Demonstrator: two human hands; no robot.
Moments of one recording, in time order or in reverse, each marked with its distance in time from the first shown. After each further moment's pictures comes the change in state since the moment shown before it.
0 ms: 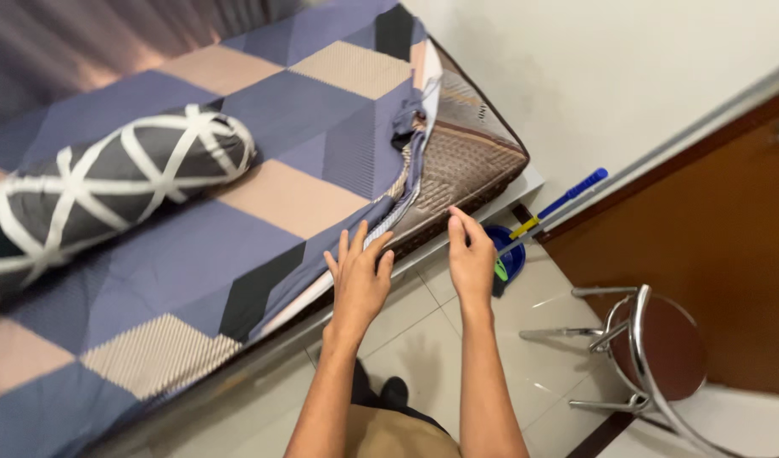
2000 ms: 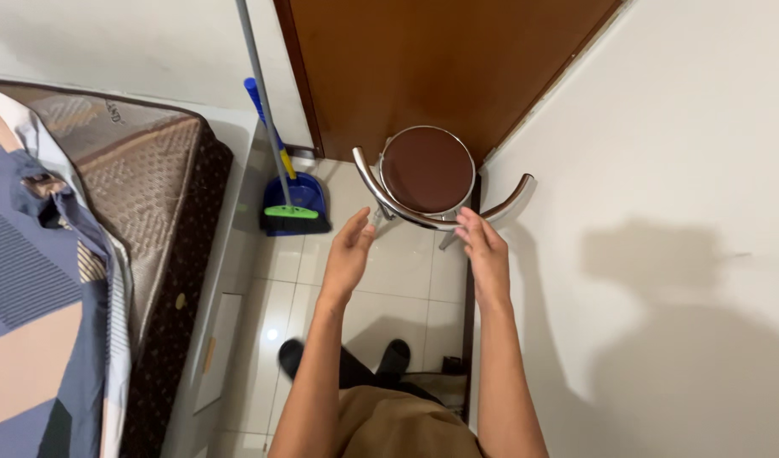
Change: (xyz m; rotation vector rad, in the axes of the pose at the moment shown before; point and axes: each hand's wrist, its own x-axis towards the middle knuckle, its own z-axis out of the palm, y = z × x) left_hand -0.129 0.185 0.318 -0.550 -0.926 0.100; right_hand -0.168 0.172 -0.384 0.294 0.677 0.676
